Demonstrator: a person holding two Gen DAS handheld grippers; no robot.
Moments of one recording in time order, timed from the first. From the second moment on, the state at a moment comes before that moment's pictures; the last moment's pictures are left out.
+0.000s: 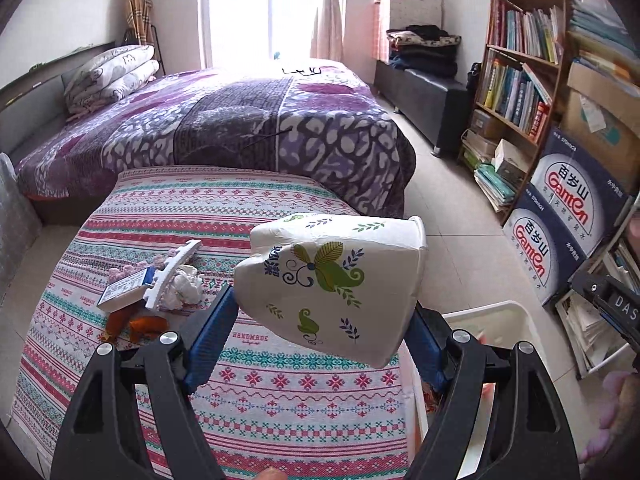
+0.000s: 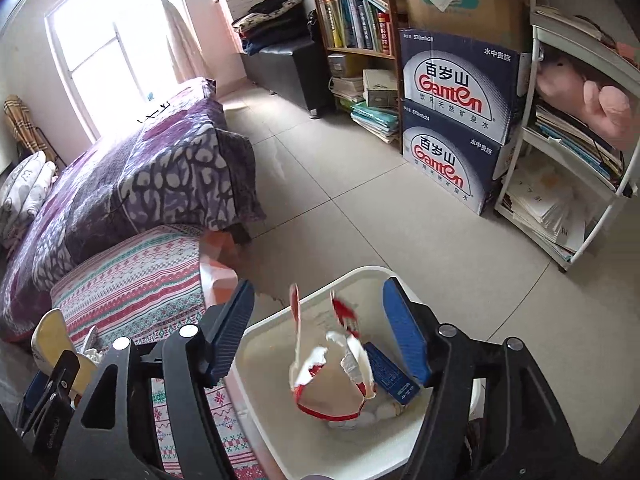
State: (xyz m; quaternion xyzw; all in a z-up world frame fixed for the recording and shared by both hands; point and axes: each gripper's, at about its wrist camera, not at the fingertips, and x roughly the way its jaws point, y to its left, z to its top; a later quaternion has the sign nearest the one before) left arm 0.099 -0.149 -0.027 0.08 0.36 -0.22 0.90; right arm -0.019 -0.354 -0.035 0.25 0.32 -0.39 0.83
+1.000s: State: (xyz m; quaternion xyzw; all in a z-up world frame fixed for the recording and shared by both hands) left arm 0.035 -0.248 -0.043 0.08 0.41 -0.41 0.81; right arm -0.097 -0.421 -0.028 0.31 0.27 -0.47 0.78
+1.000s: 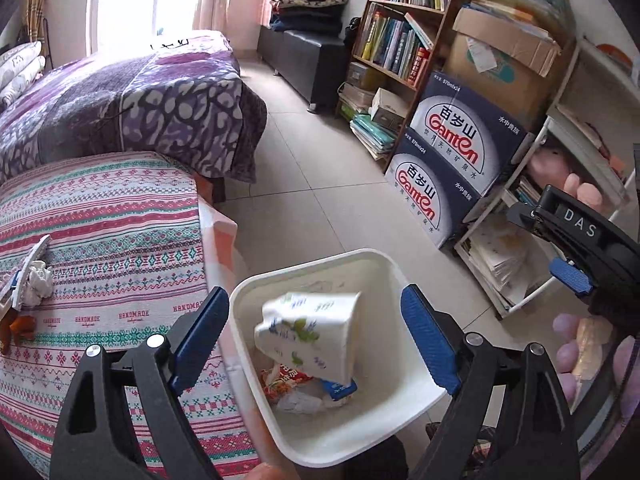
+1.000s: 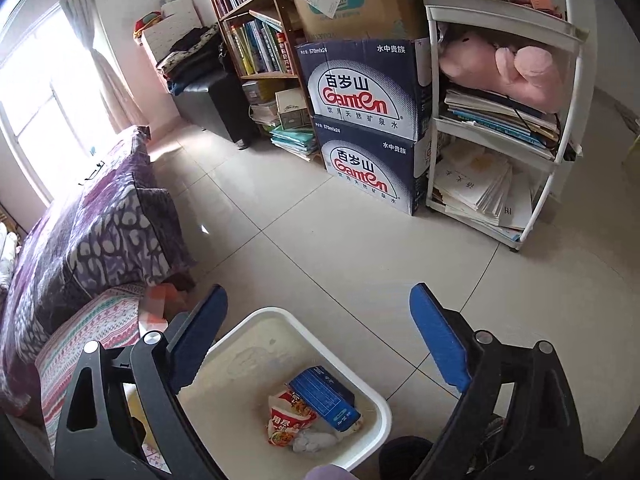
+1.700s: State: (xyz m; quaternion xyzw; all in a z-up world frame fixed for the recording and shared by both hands) left arm 0.095 -0.174 -0.050 0.07 0.42 -0.29 0.86; right arm -0.037 -0.370 -0.036 0.27 0.32 -0.42 0.81
